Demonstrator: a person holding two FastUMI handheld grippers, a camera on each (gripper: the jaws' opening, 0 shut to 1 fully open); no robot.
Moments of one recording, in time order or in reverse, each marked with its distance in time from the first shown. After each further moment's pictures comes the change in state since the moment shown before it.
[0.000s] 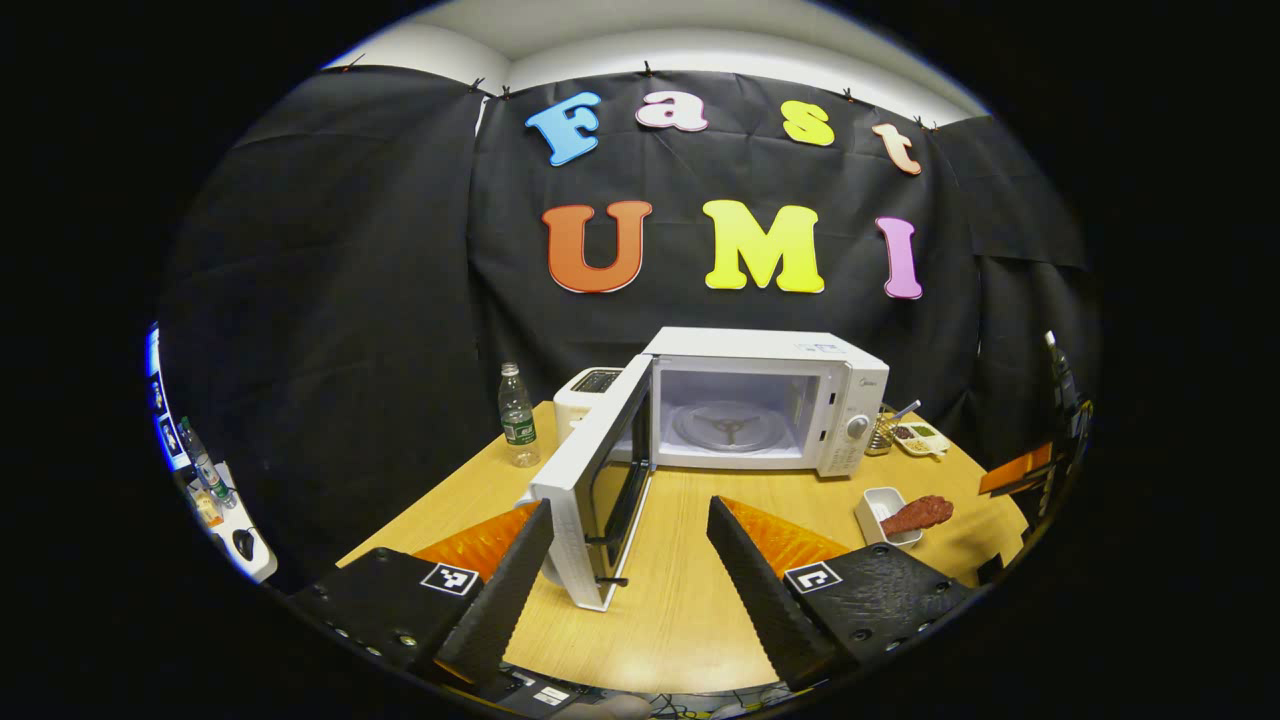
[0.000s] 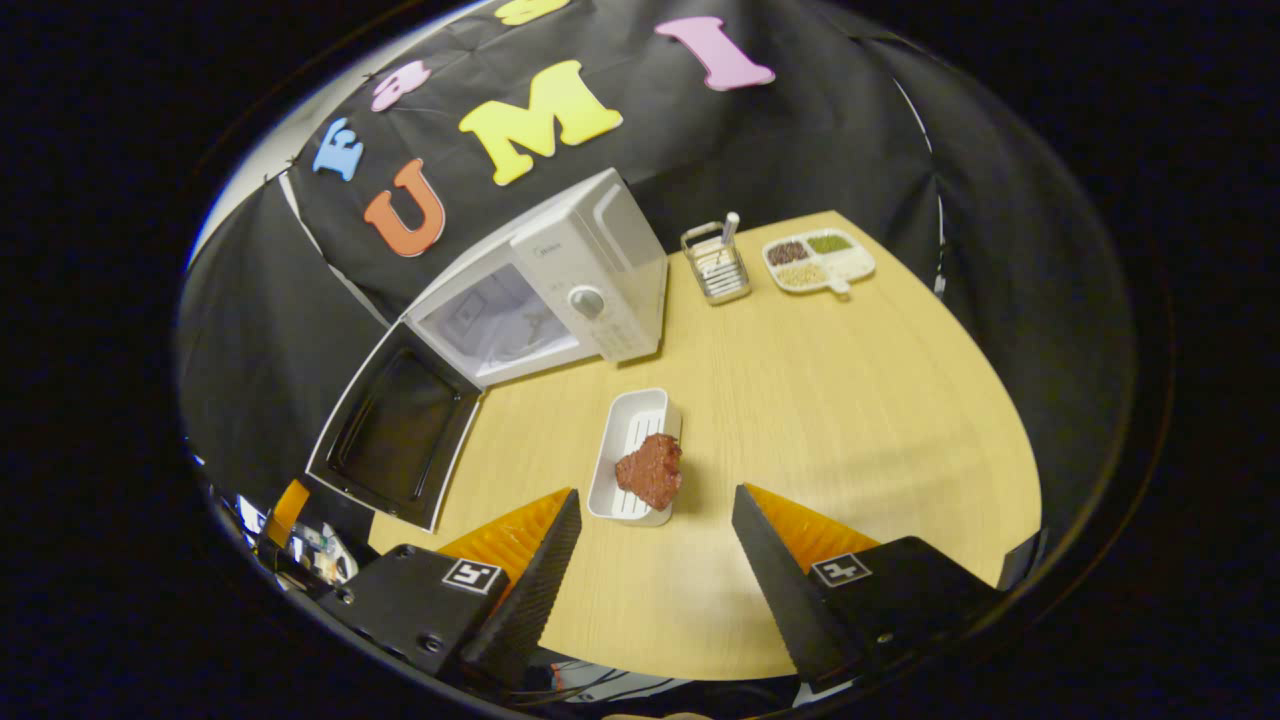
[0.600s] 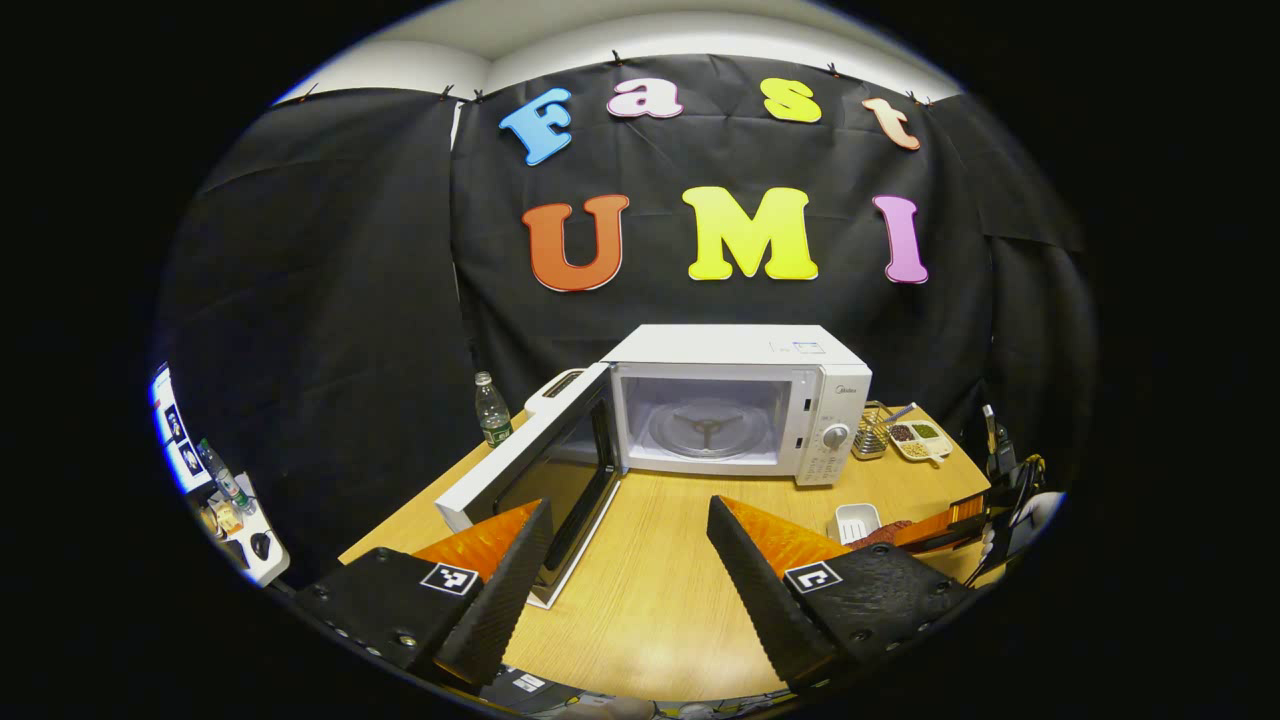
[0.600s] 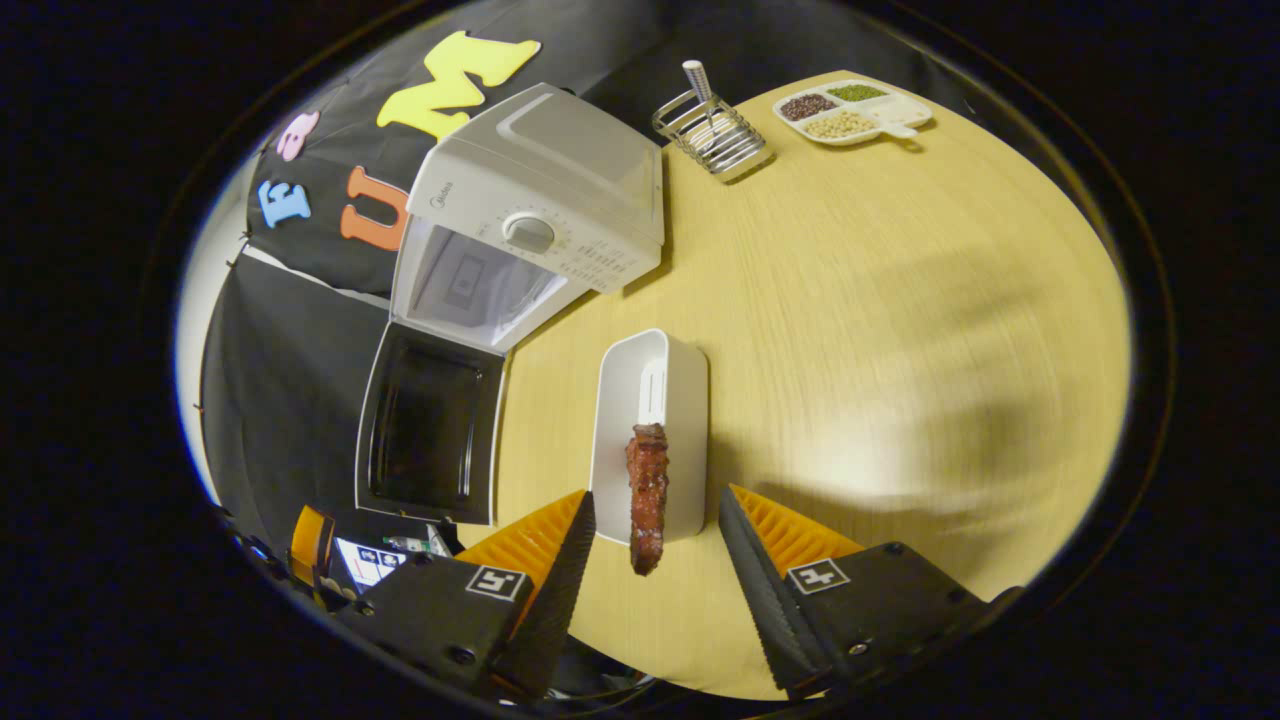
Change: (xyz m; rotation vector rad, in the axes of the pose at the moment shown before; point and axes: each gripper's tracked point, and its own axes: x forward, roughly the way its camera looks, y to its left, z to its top) left arm 0.015 -0.088 0.023 0.049 0.068 0.064; right arm 0.083 0.004 -0.010 0.190 0.289 0.254
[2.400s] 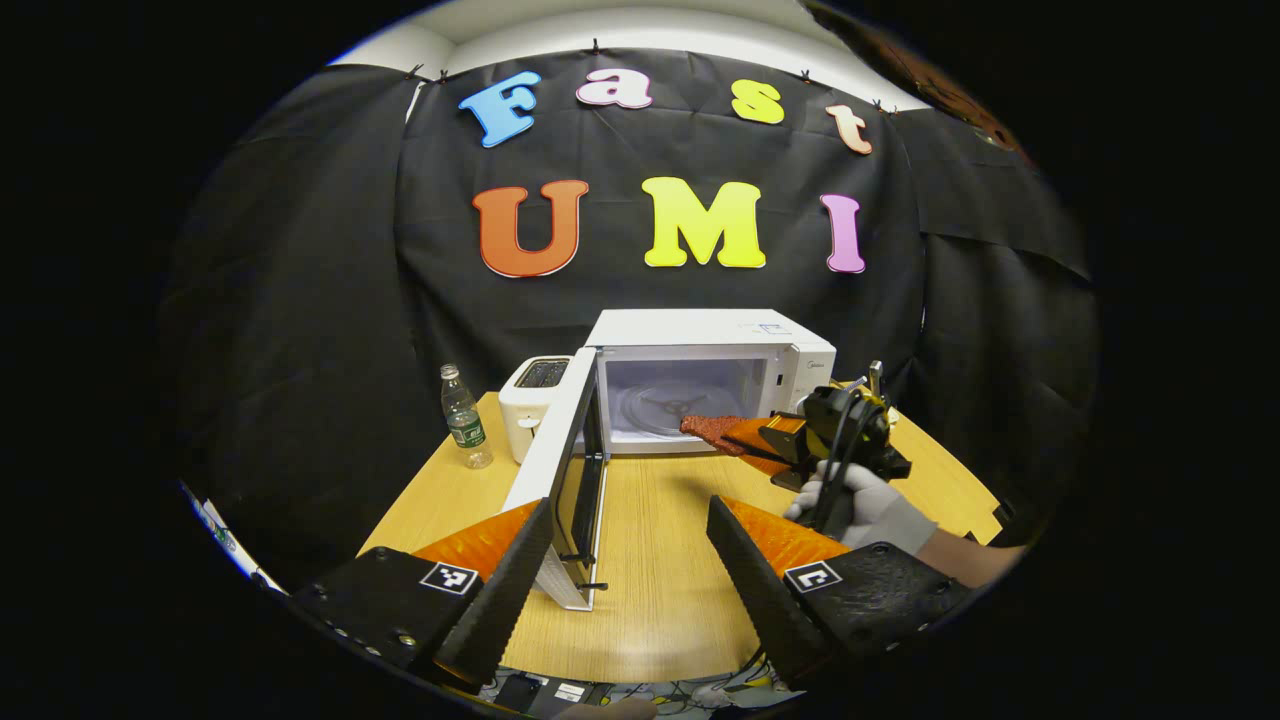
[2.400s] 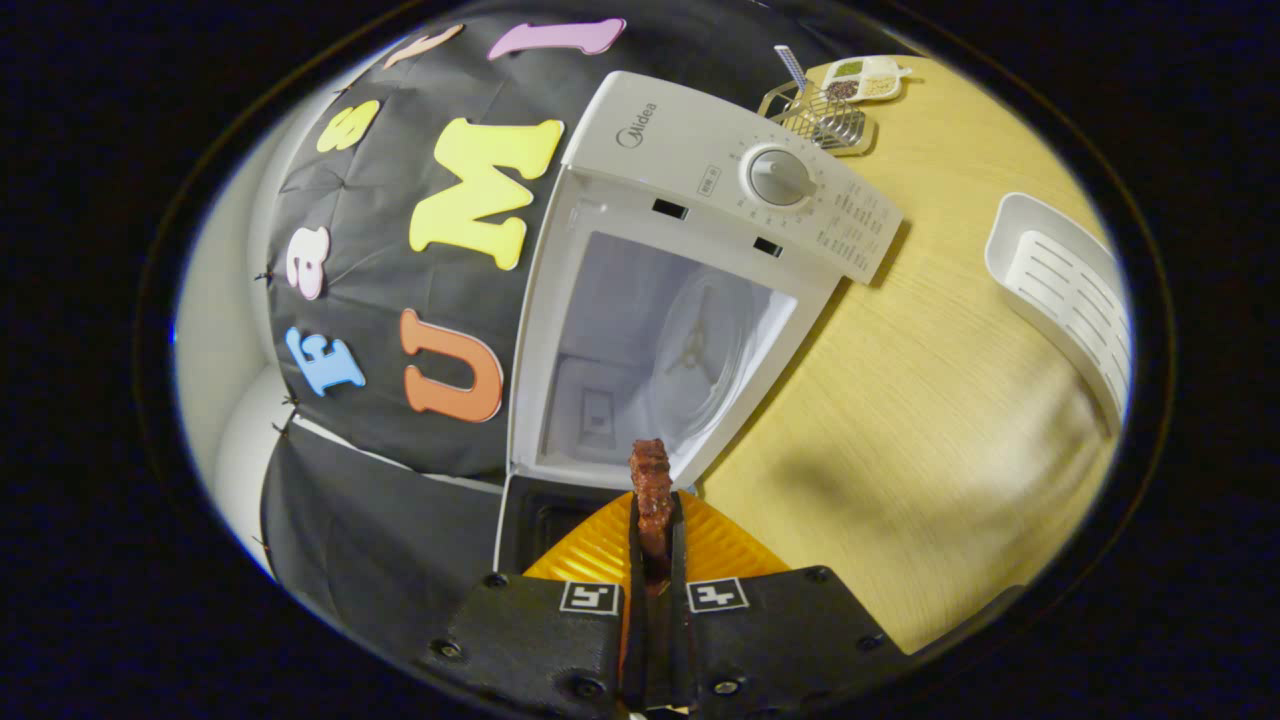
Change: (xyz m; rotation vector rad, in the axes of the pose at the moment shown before) left arm 0.003 0.101 -0.012 0.021 0.021 -0.251; right arm 0.175 0.233 0.073 0.354 -0.621 0.218
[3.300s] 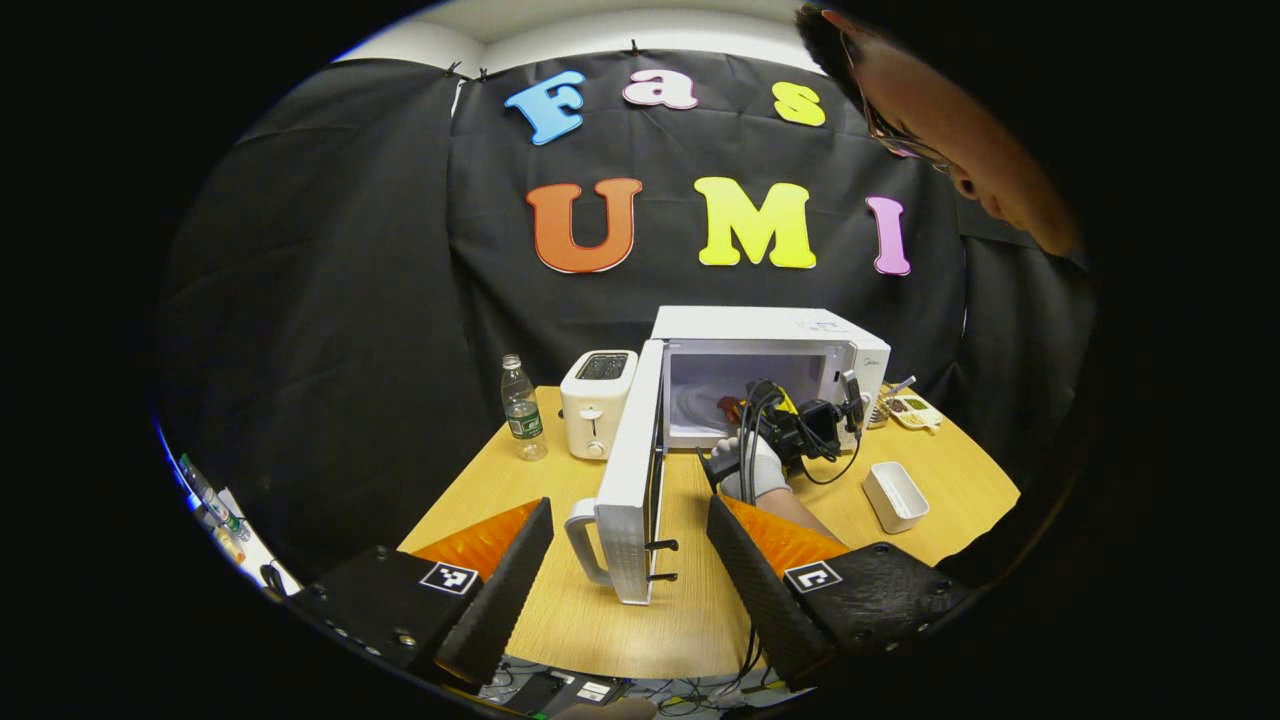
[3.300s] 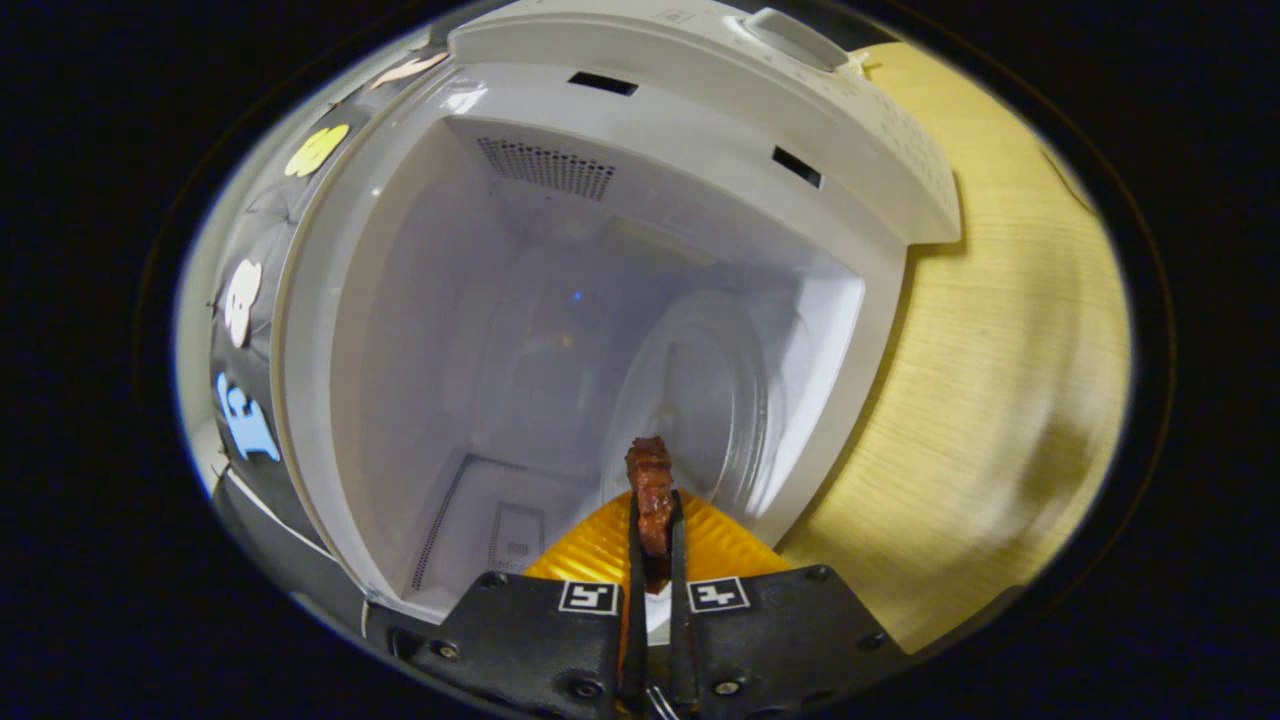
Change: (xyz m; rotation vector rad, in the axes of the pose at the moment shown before) left arm -0.003 0.051 -0.017 -0.013 0.008 0.104; right arm 0.172 -0.021 0.037 -0.014 -0.332 -0.132
